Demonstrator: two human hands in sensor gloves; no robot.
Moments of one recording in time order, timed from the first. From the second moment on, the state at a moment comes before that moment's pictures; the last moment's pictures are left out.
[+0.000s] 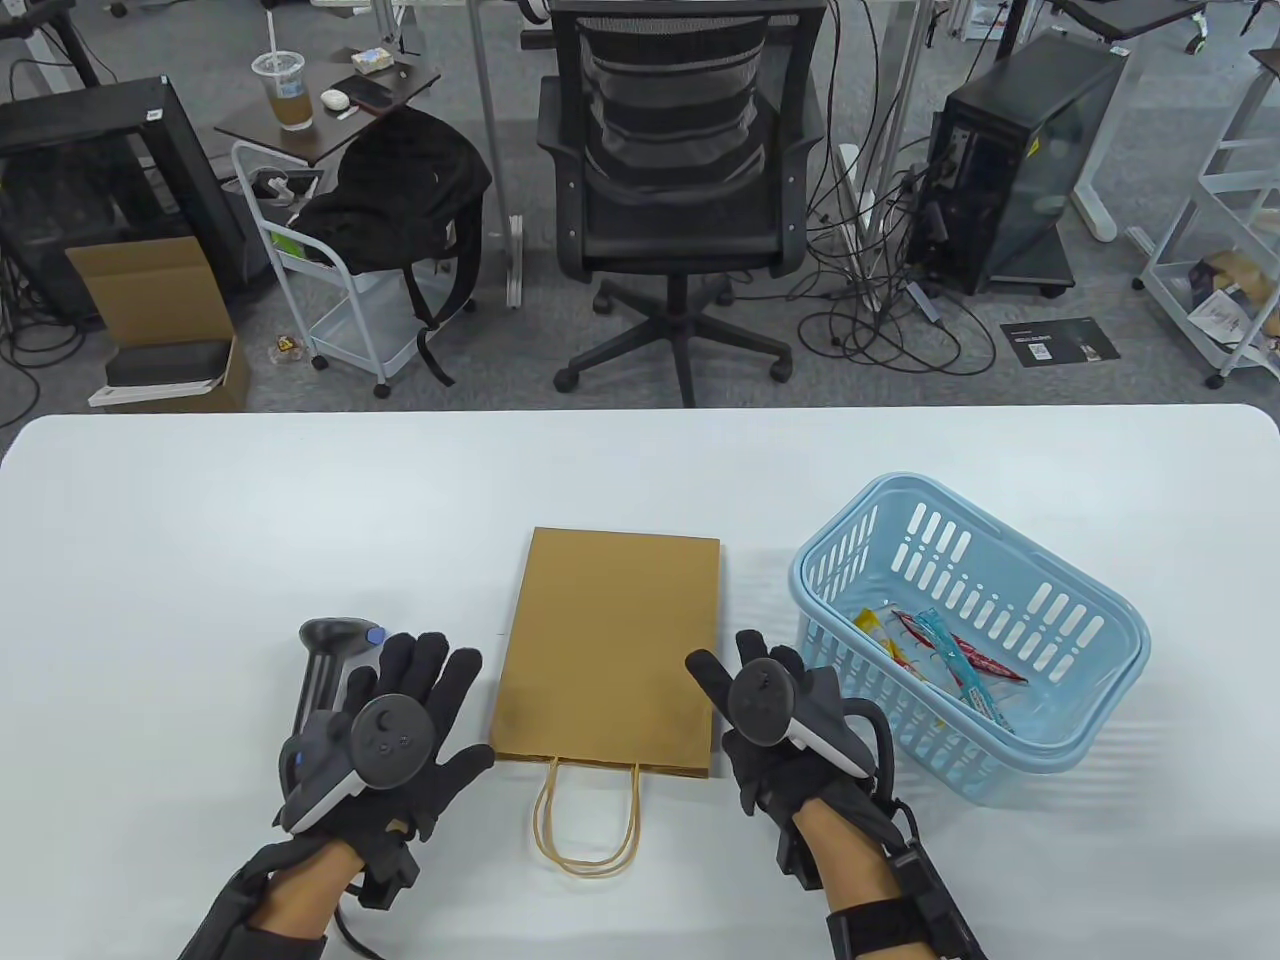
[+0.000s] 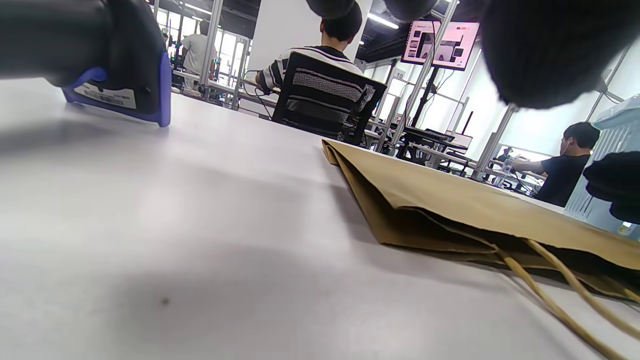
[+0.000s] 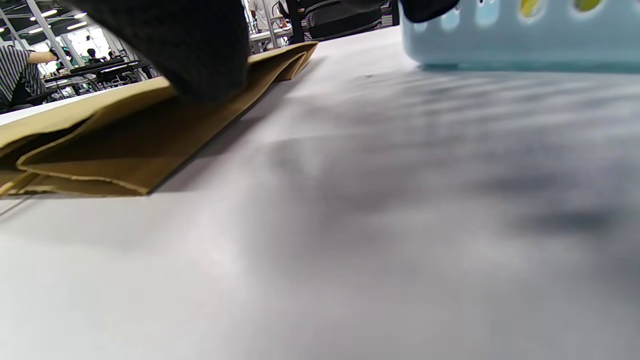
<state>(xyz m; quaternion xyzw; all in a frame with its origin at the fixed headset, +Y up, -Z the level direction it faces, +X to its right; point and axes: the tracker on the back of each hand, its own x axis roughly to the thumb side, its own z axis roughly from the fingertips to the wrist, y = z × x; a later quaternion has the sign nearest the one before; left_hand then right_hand) -0.265 -0.729 -0.321 -0.04 -0.10 0.12 0.99 0.100 -0.749 -0.341 0.07 0.13 0.98 0.11</state>
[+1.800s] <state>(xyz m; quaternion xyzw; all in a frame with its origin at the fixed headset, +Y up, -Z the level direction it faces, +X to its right) -0.282 -0.717 -0.321 0.02 -0.09 0.24 0.97 0.094 -0.696 -0.319 0.19 -0.18 0.93 0.26</state>
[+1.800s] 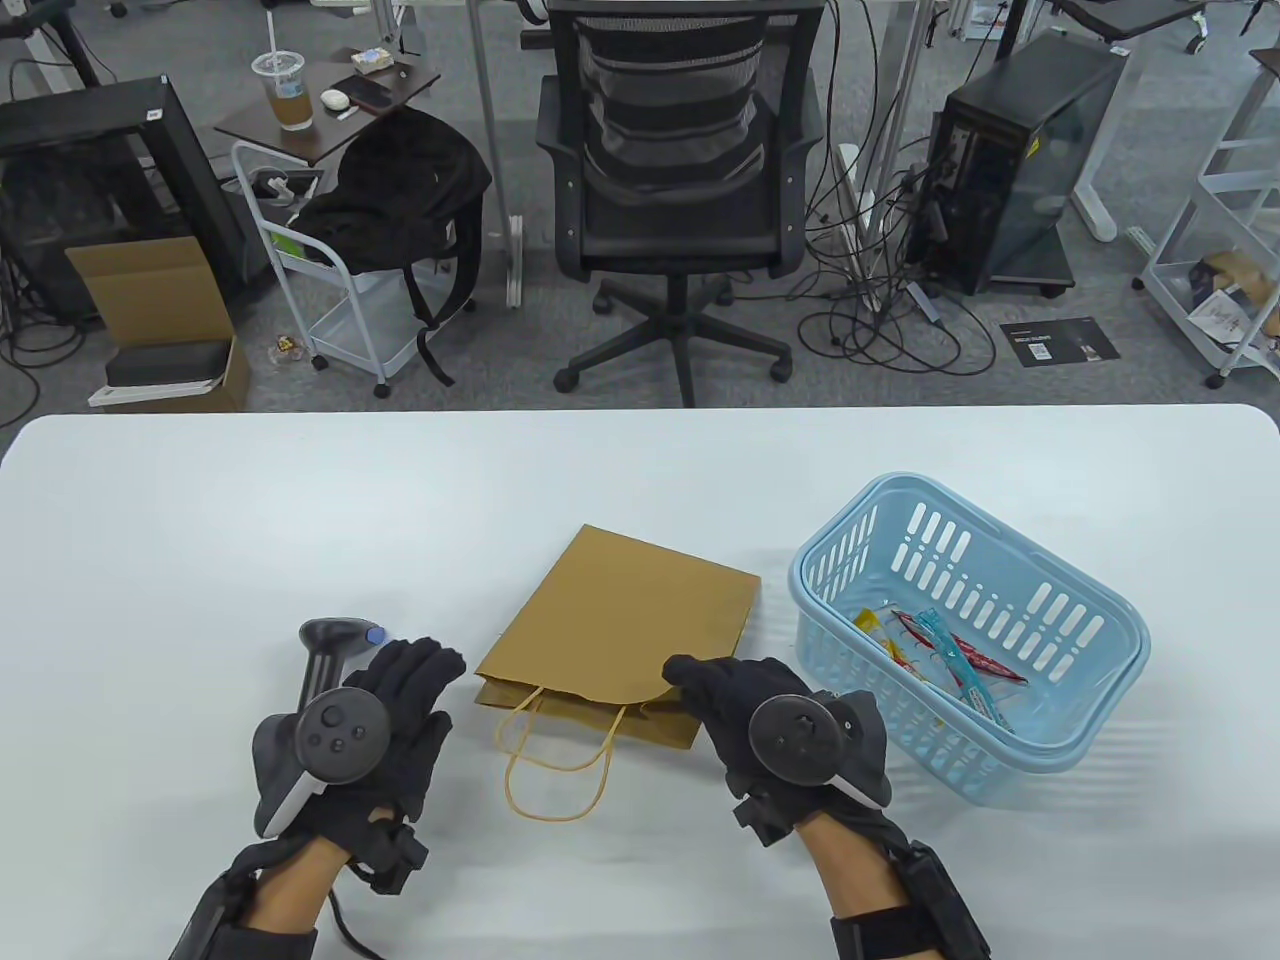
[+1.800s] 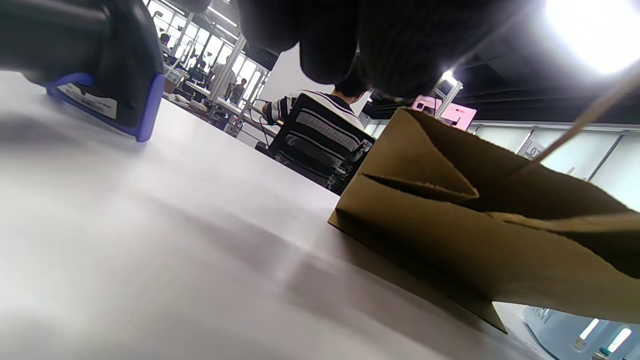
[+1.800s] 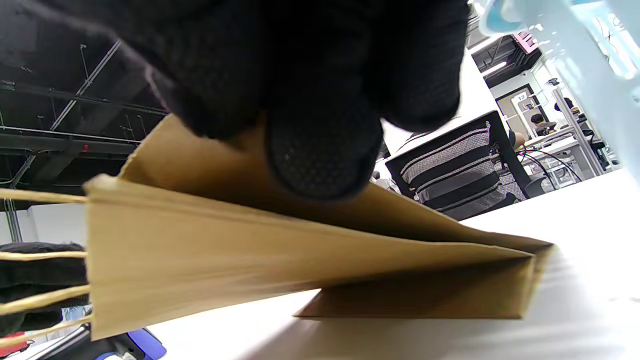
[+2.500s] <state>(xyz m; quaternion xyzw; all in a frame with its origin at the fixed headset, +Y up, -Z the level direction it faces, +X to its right) -0.279 -0.709 -0.313 0.07 -0.14 0.30 0.94 0.102 -0.691 -0.314 0.18 -0.22 0.90 0.32</state>
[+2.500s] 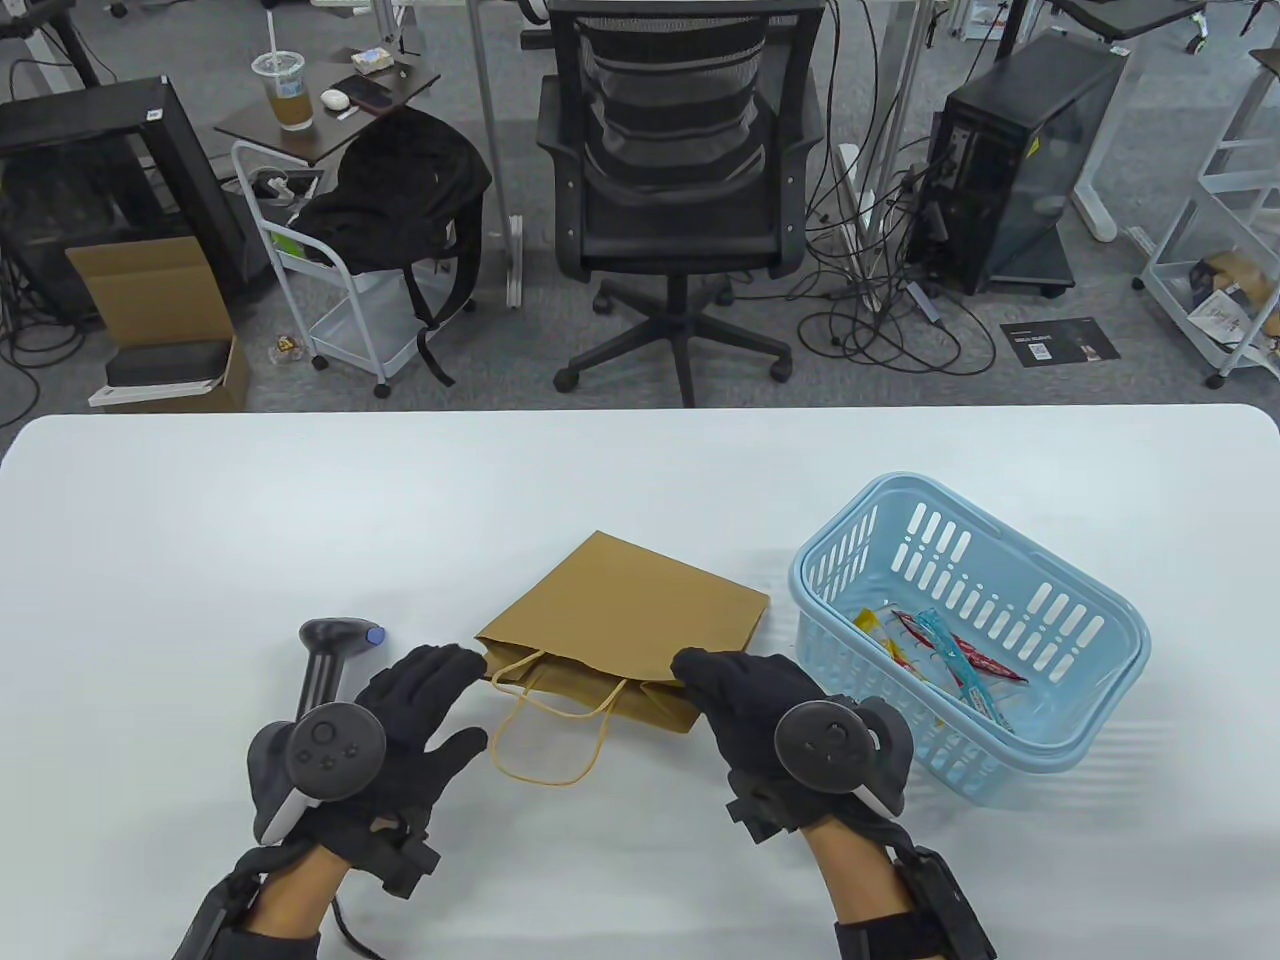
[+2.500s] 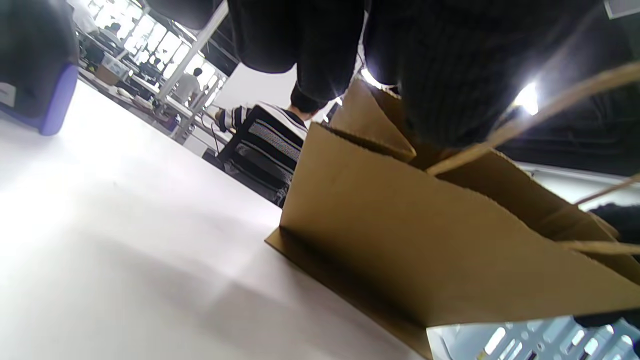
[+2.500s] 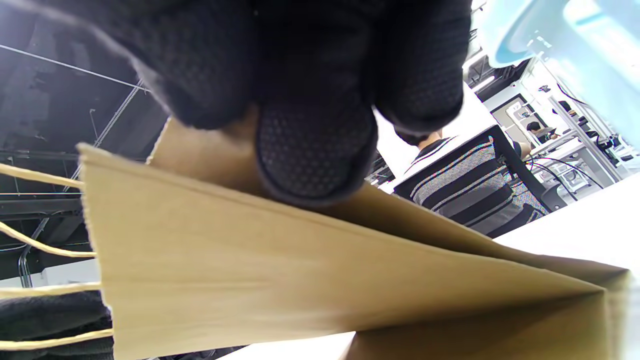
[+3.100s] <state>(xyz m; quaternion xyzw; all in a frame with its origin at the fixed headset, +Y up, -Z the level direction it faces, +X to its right) -0.281 -0.703 -0.308 0.11 -0.14 0.31 0.93 0.100 -0.685 -0.307 0.20 -0.23 0.89 0.34</state>
